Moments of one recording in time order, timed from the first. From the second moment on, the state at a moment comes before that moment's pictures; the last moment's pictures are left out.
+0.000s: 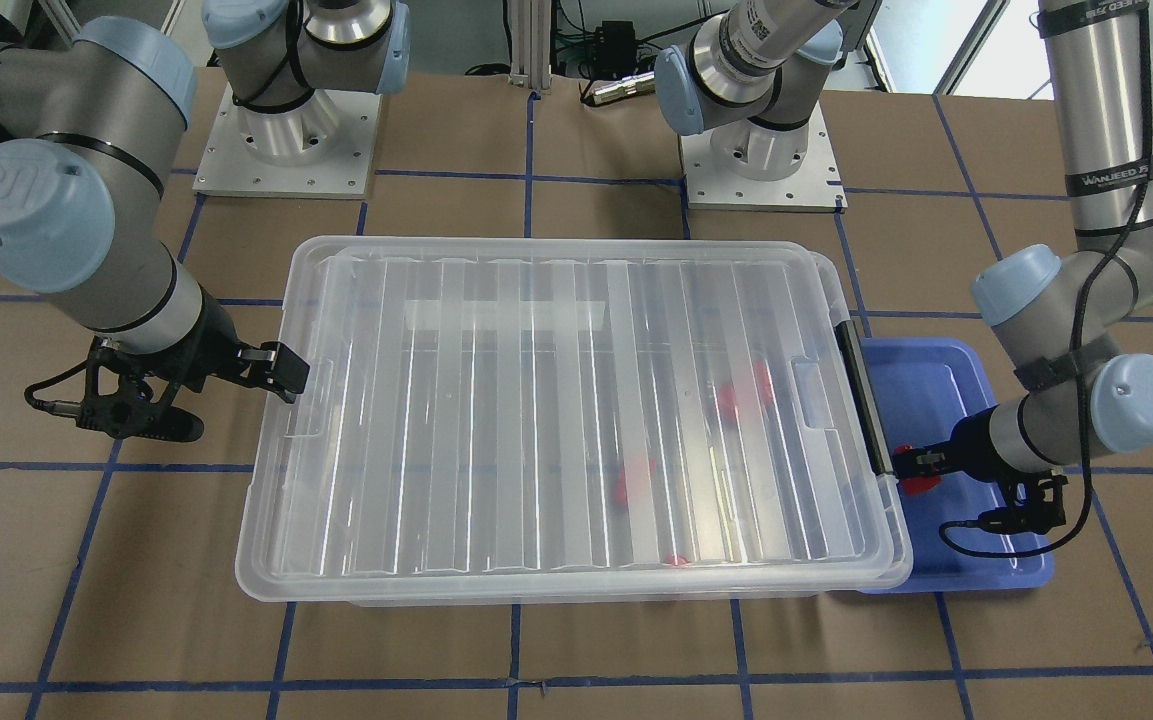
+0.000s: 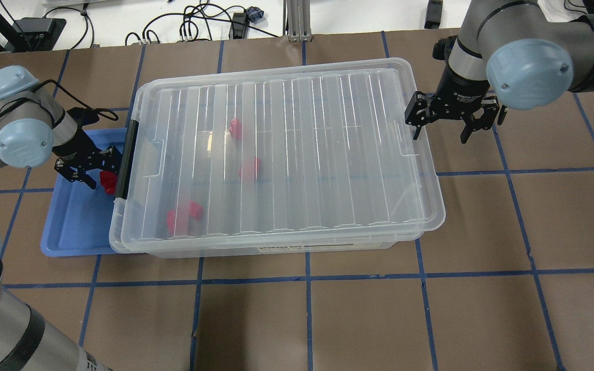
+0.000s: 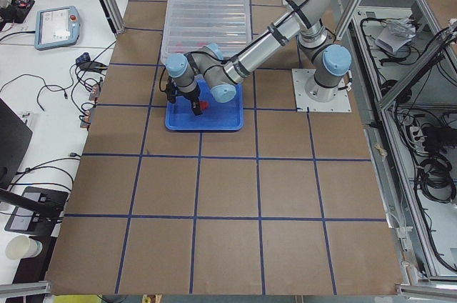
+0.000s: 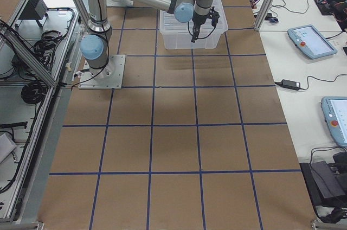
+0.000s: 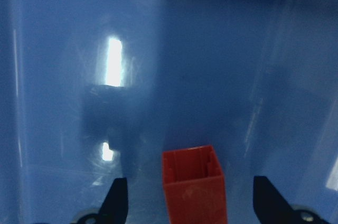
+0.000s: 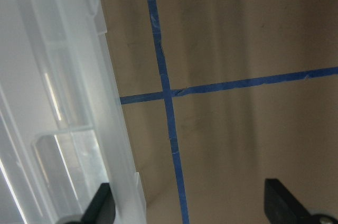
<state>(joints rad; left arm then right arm) -1.14 -2.07 -1.75 -1.11 1.55 0.27 1.51 -1.34 1.64 -1.76 -1.56 0.07</state>
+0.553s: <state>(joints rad) -1.16 -2.01 -1.68 -1.21 1.55 0.28 1.47 -1.33 1.64 -1.76 -1.62 -0.04</state>
